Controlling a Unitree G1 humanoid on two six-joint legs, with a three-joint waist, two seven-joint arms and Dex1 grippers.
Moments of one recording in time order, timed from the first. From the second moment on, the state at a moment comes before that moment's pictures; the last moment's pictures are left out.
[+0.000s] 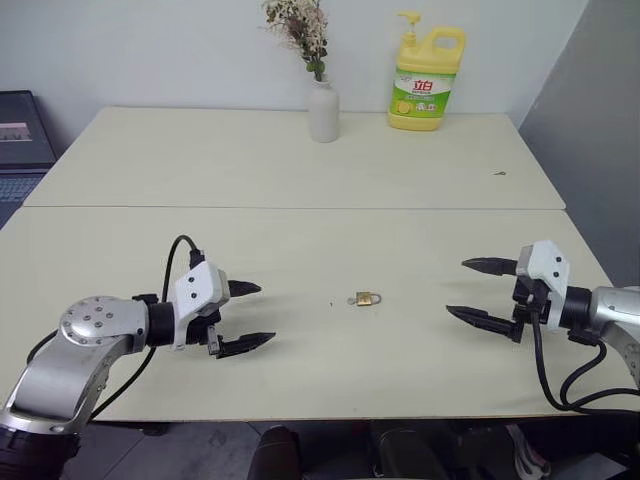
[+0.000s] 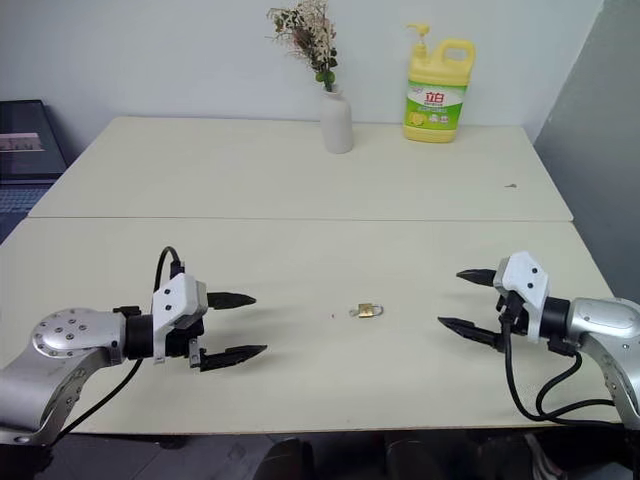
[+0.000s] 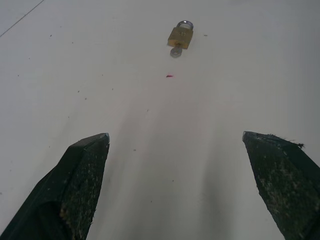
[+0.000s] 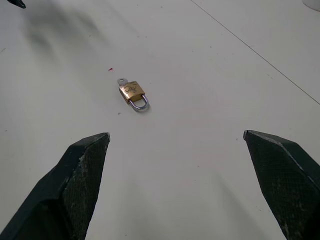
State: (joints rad) left arm -0.07 0.90 0.09 -0.35 -0.42 0.41 -1.08; right arm -0.06 -0.89 -0.16 -0.37 0.49 0.42 1.00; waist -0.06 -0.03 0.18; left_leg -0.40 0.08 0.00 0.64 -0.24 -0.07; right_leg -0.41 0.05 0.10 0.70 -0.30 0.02
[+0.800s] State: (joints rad) left arm -0.09 0.88 0.03 -0.37 -0.41 0.34 -1.15; right arm -0.02 -0.87 -0.05 -0.44 0.45 0.38 1.06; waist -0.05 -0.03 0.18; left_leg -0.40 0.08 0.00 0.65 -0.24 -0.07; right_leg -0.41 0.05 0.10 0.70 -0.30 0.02
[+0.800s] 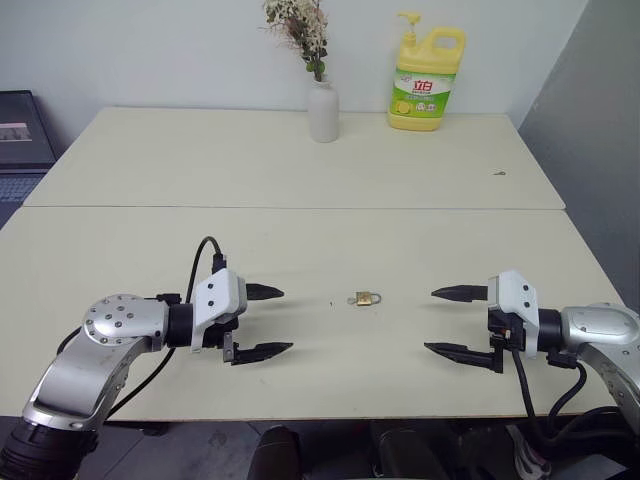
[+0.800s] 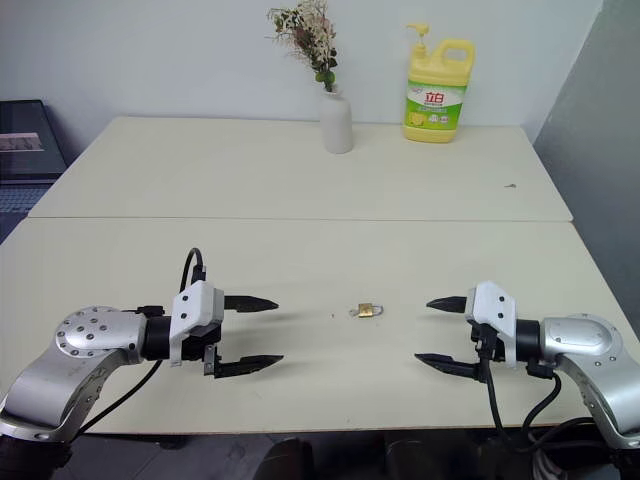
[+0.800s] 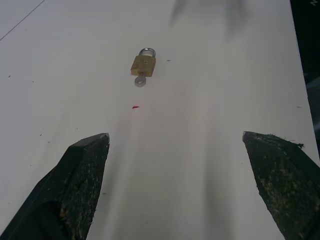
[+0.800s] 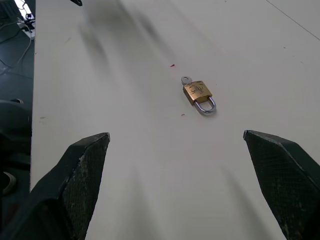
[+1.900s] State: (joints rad) left arm -0.12 0.89 -0.04 -0.39 -0.35 0.27 -1.17; right arm -0.62 -0.56 0.45 0.10 0.06 0.38 1.07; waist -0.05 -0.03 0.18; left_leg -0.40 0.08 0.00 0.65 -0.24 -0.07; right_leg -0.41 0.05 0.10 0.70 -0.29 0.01
